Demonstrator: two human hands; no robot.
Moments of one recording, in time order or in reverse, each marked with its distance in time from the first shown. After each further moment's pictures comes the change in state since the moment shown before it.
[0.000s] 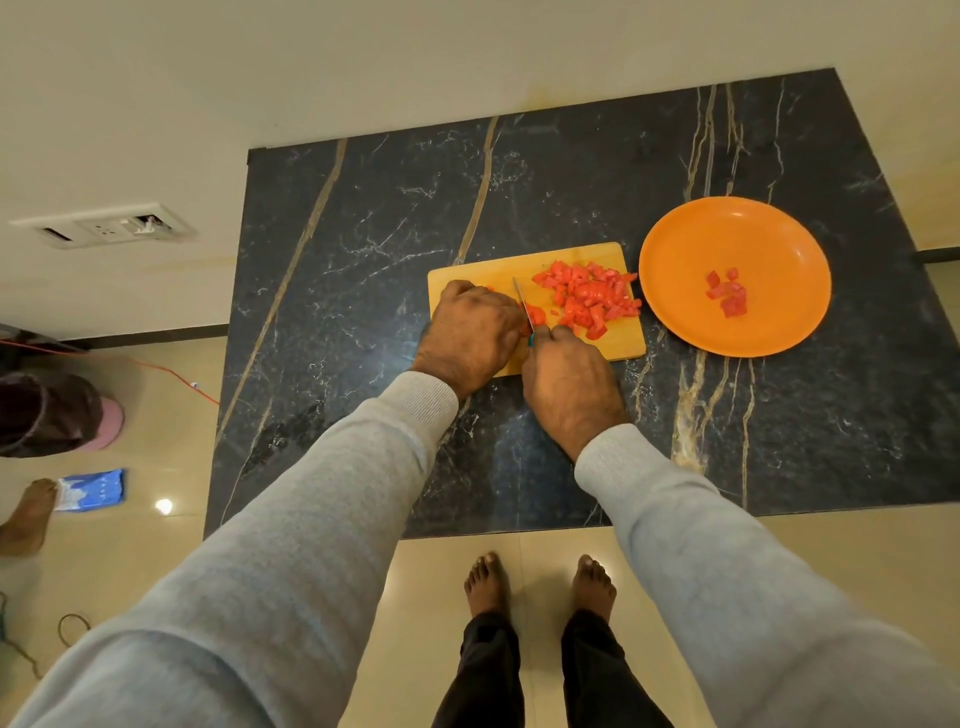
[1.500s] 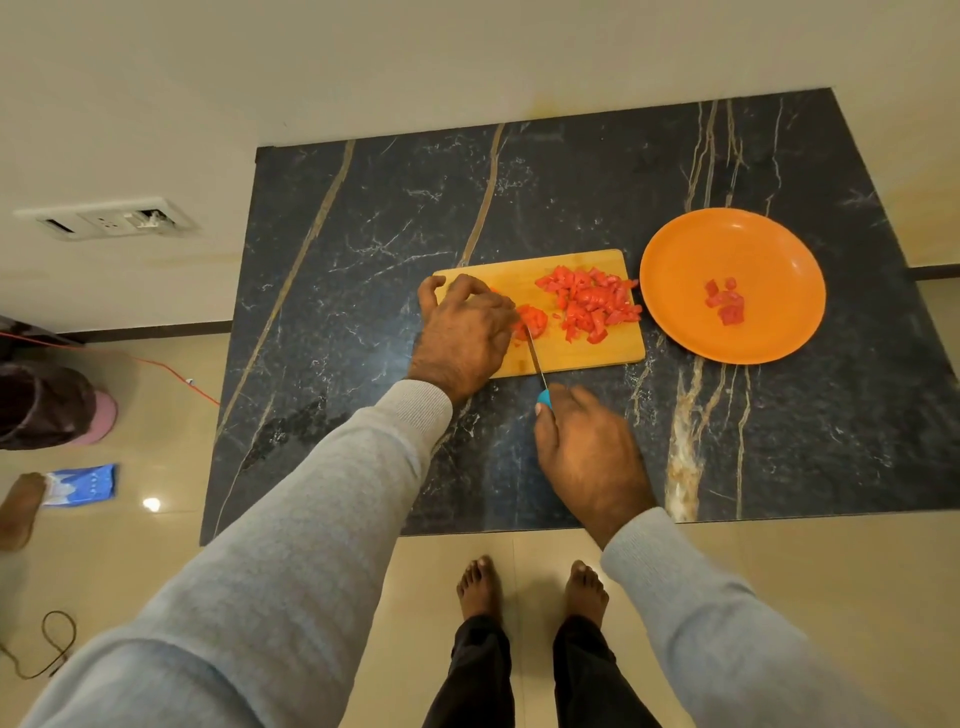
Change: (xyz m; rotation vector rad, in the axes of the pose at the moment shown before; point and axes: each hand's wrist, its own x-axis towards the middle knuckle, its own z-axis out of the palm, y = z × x) left_hand -0.017 -0.002 -0.006 -0.067 0.061 -0.175; right_hand -0.074 0.009 -0.002 0.147 0.038 -0.001
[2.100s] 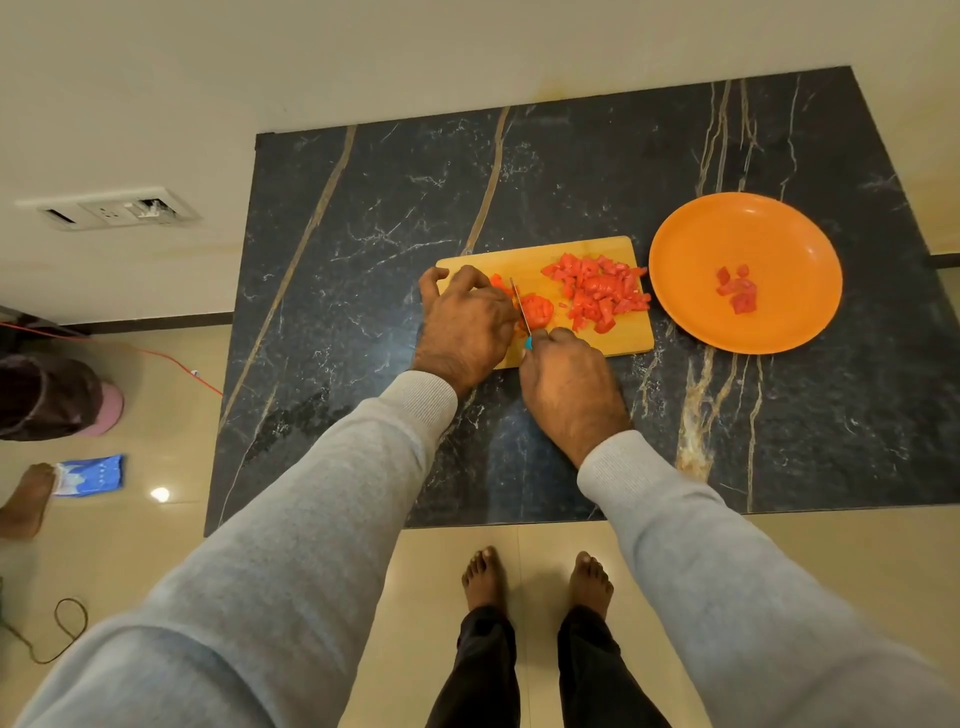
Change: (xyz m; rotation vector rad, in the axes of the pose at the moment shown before) left_hand 0.000 -0.002 0.004 0.018 -0.006 -0.019; right_hand 0.064 -0.013 0.012 -0.065 0.010 -0.042
